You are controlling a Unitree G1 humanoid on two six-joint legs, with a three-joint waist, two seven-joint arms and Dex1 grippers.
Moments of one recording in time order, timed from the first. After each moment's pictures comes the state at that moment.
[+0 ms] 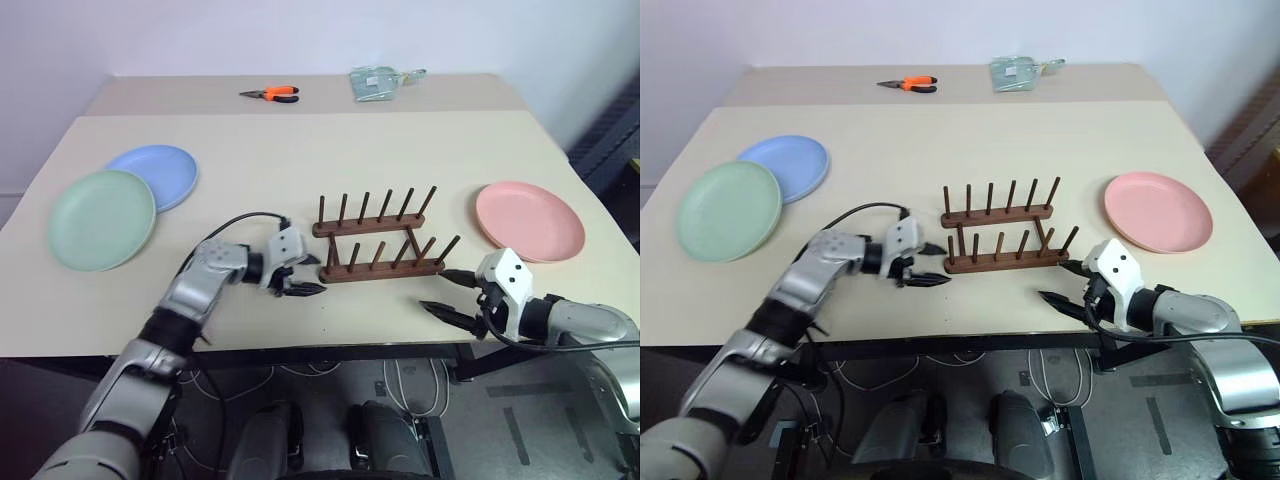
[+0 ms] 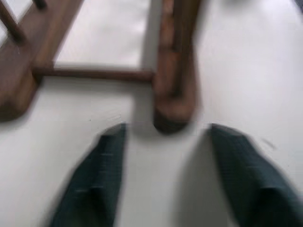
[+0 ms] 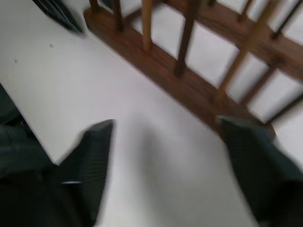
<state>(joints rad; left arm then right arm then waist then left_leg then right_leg) -0.49 0.55 -0.28 0.14 -0.16 0.30 -1.15 0.08 -0.85 -0.18 -0.38 0.39 0.53 0.86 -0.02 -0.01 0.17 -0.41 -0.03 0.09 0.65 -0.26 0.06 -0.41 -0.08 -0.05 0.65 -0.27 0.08</state>
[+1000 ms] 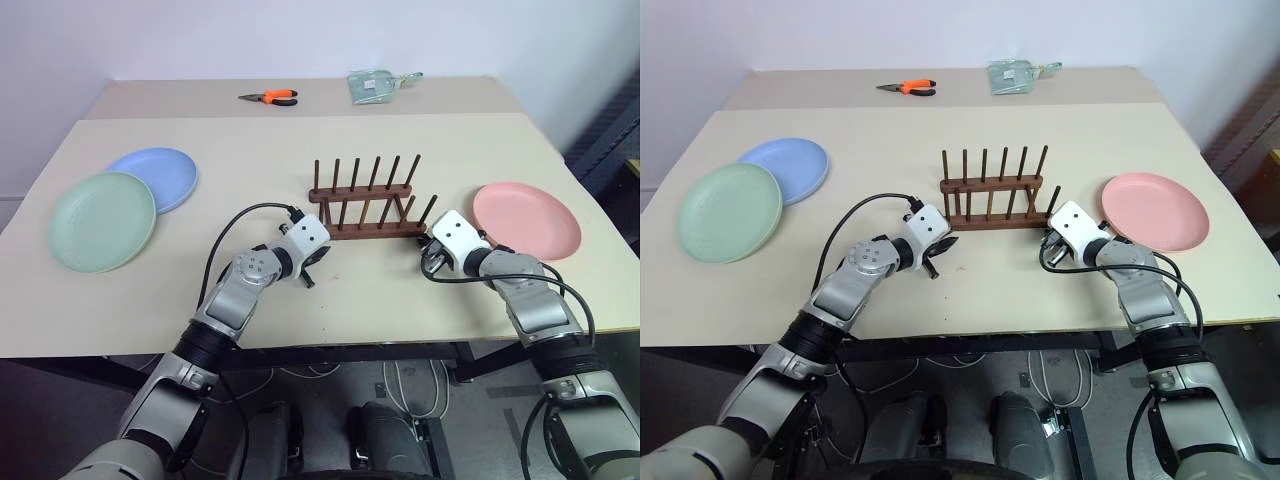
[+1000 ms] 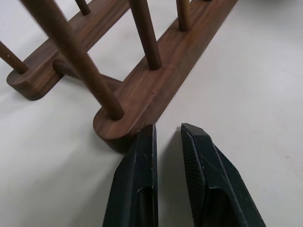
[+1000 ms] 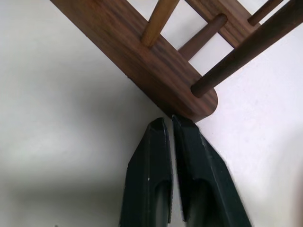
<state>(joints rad) -0.55 0.29 -0.34 0.15 0.06 0.39 -0.57 -0.43 -0.67 0.10 0.24 -0.02 0.23 0.66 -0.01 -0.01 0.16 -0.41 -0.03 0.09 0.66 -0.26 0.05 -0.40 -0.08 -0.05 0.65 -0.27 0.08</state>
